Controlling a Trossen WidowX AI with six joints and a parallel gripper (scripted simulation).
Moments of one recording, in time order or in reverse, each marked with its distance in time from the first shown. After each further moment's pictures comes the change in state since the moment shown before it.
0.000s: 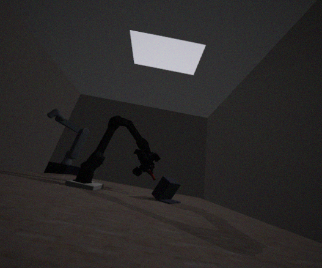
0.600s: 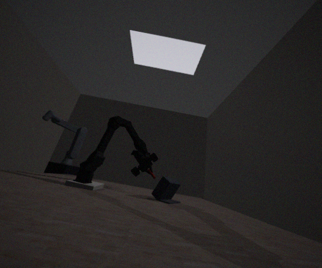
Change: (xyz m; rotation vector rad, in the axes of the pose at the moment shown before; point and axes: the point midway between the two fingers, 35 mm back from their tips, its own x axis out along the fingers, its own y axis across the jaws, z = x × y) arm -0.018 0.007 0.012 -0.122 -0.032 -0.100
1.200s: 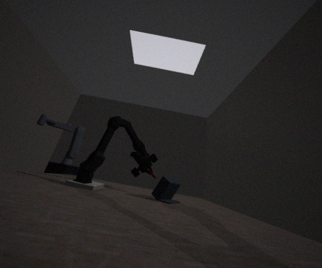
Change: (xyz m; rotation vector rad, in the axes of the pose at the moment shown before) arm -0.003 0.001 0.009 -0.068 -0.021 -0.058
